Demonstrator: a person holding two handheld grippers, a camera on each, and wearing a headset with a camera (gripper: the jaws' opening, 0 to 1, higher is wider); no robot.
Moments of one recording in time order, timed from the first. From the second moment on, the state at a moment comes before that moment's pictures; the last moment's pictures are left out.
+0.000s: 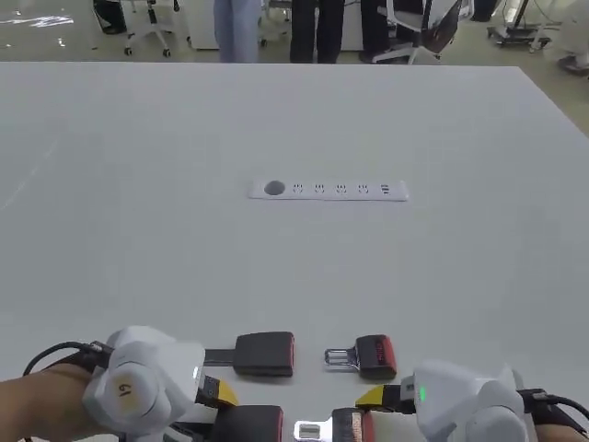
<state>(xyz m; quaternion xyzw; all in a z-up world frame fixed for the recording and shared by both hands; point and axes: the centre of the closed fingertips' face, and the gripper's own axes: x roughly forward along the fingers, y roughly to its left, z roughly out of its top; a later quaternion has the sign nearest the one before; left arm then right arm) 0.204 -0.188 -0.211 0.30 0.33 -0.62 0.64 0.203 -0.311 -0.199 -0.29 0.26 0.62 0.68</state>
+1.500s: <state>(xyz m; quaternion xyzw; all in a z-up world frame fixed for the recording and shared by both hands) 0.205 -0.188 -0.211 0.30 0.34 -0.61 0.65 0.201 -0.293 -0.198 -0.30 0.26 0.63 0.67</state>
